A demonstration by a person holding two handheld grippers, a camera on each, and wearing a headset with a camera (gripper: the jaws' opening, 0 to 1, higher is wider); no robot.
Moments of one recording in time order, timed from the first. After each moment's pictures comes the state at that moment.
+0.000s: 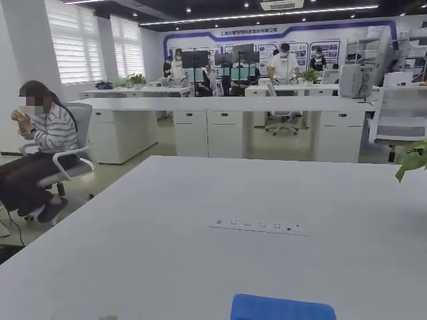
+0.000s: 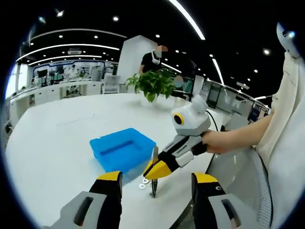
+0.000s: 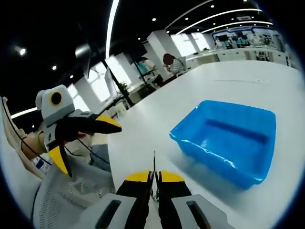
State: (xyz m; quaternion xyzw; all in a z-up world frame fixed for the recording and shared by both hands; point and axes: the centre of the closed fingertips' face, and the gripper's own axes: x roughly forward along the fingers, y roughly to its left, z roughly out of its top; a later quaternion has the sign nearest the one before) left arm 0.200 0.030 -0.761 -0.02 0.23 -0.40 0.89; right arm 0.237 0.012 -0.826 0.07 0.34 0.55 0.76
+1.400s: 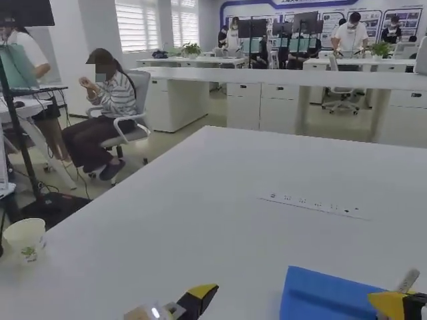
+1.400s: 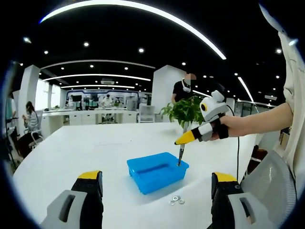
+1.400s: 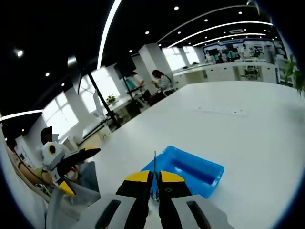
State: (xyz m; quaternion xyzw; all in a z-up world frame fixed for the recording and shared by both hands) left arm 0.221 0.067 -0.741 -0.01 0.10 -0.26 0.96; right arm 0.323 -0.035 -0.746 0.07 0.29 0.50 0.81
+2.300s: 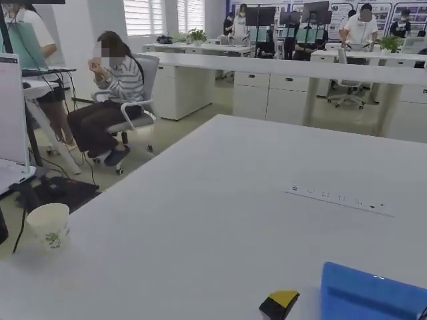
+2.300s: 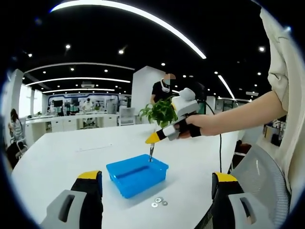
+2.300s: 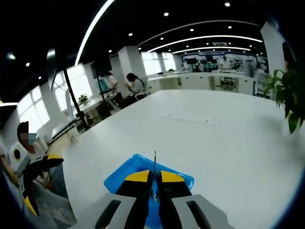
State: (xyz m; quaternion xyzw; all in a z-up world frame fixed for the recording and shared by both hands) left arm 0.206 0.039 -0.736 0.00 0.09 -0.34 0.94; right arm 0.365 -0.044 -0.758 0.00 0.27 0.38 0.88
